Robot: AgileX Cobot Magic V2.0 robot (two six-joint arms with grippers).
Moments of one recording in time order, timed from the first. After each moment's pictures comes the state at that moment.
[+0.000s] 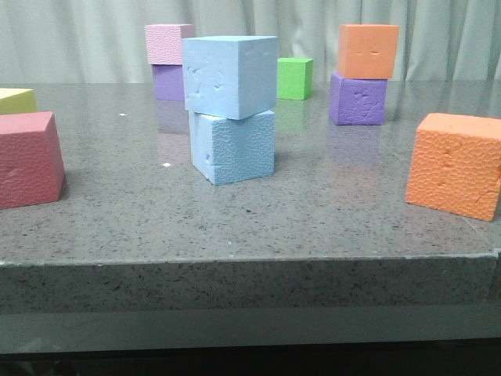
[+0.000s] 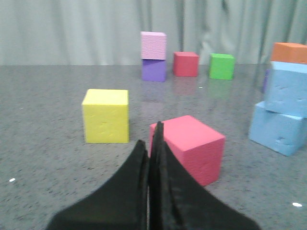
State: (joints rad) left arm -0.24 0.01 -0.10 0.04 0.20 -0.09; right arm 0.15 0.46 -0.46 0.23 0.59 -0.09
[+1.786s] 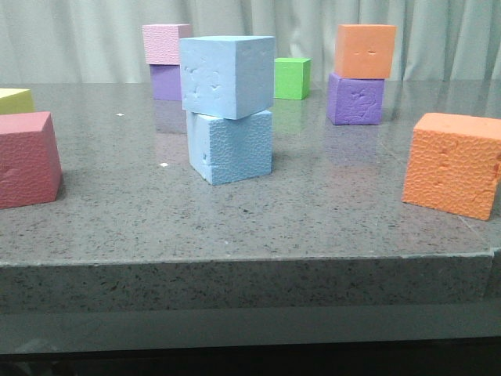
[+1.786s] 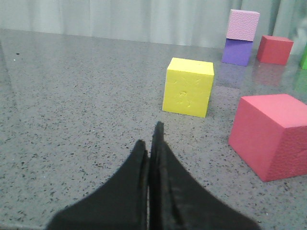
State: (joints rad) left arm 0.02 0.00 0.01 0.02 0.17 -0.09; right arm 0.14 0.42 -0.40 0.14 0.50 -0.09
